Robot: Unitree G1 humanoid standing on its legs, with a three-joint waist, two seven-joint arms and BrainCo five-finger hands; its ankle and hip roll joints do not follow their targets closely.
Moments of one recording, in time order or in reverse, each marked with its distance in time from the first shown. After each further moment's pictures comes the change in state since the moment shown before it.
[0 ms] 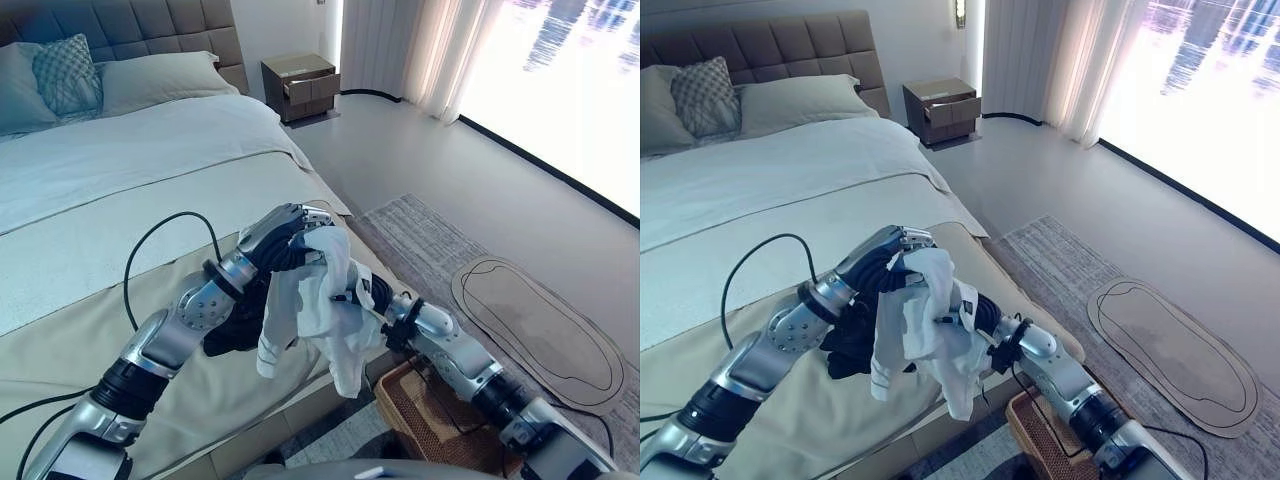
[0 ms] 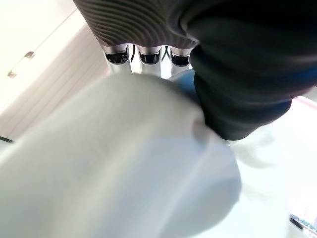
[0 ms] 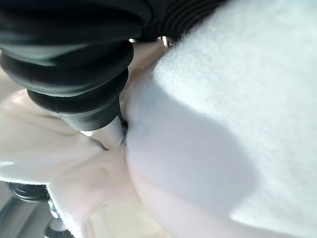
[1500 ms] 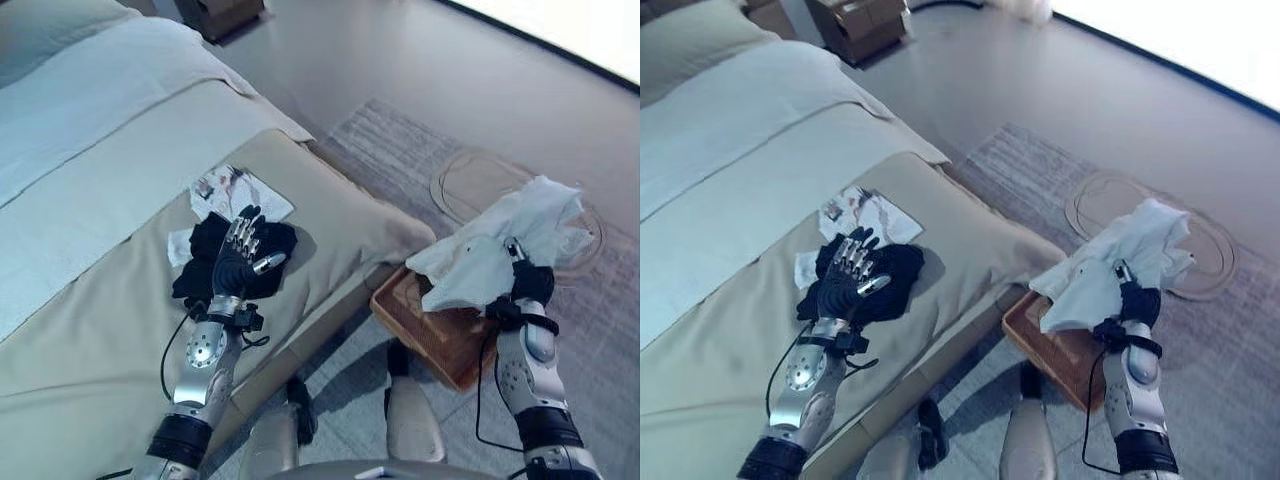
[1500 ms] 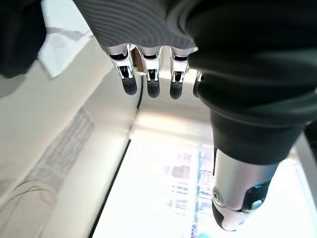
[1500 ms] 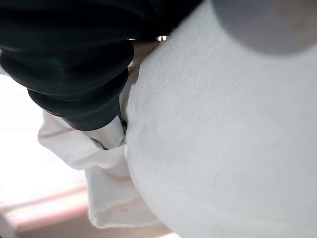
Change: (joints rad) left arm 0.180 -0.349 0.141 0.238 -0.717 0.001 0.075; right arm 0.119 0.069 -0.692 0.099 -0.007 -0.220 -0.588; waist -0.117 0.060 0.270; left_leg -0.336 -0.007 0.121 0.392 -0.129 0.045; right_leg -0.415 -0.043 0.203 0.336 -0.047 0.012
